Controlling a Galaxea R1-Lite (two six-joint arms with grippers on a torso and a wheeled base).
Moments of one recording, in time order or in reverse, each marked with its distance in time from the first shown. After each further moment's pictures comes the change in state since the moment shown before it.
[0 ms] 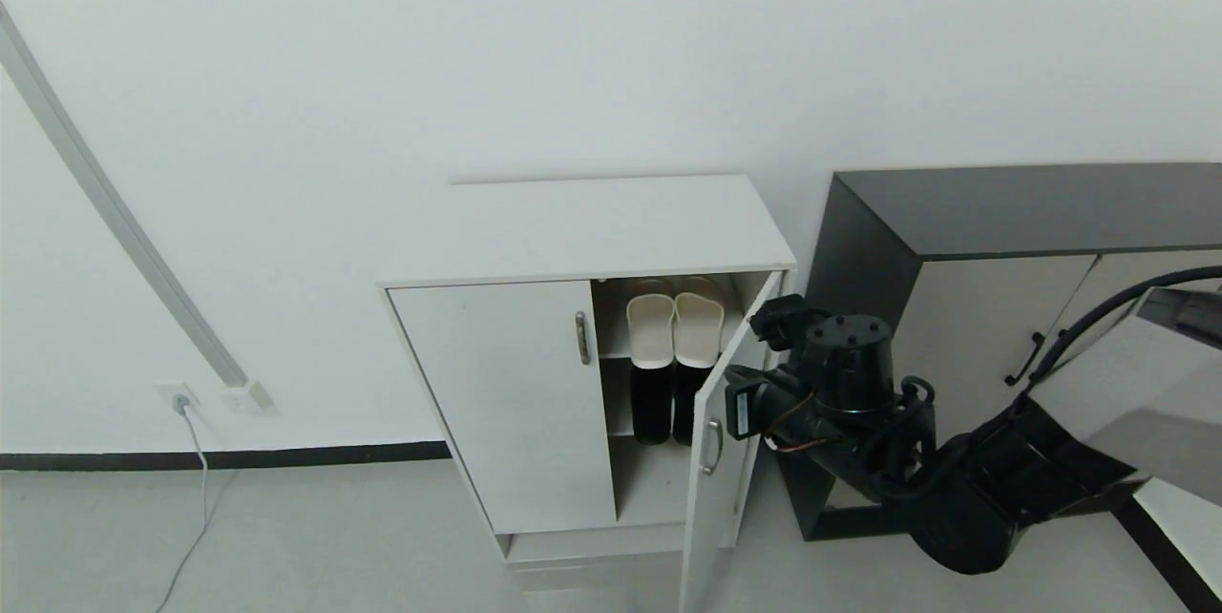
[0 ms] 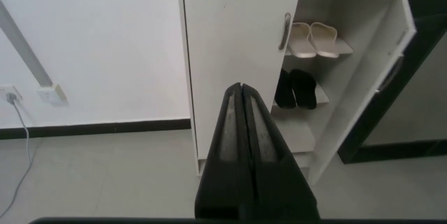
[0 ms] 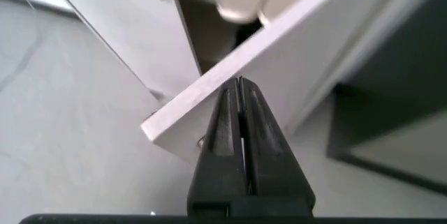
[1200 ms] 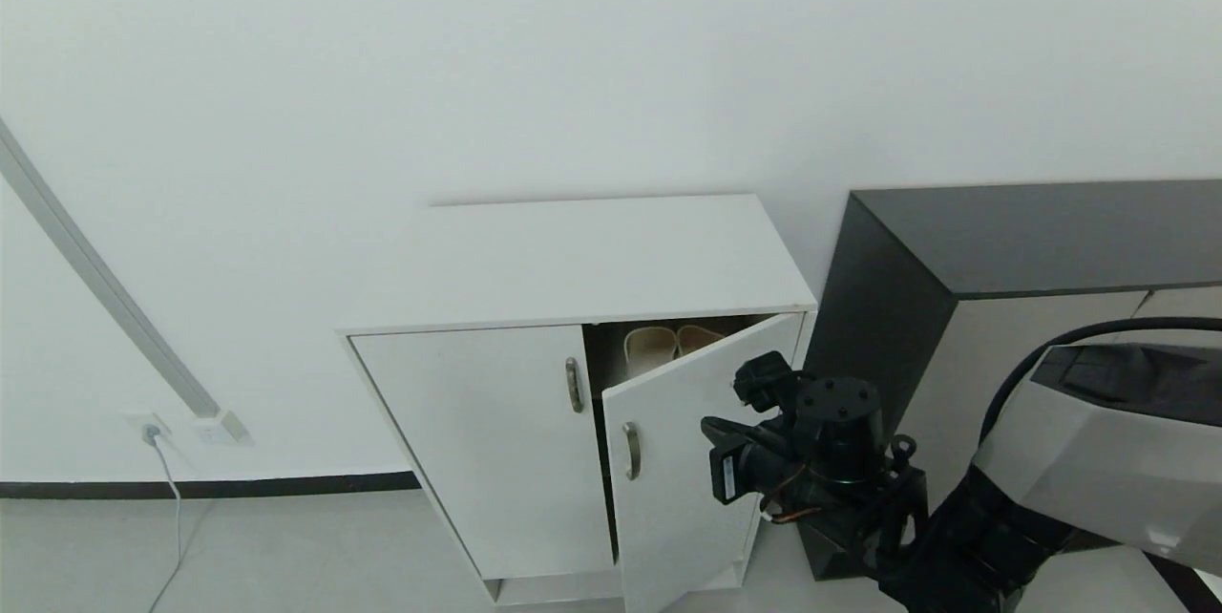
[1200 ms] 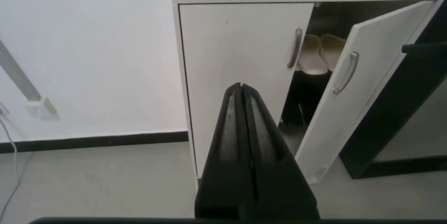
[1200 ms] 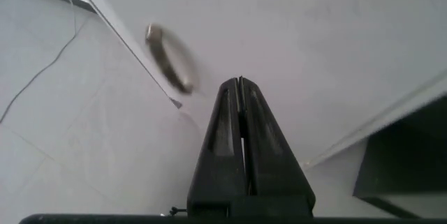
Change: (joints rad) left arm 0.000 0.000 0.000 0.000 0.000 0.001; right arm 0.047 0.083 0.147 -0.214 0.093 0.002
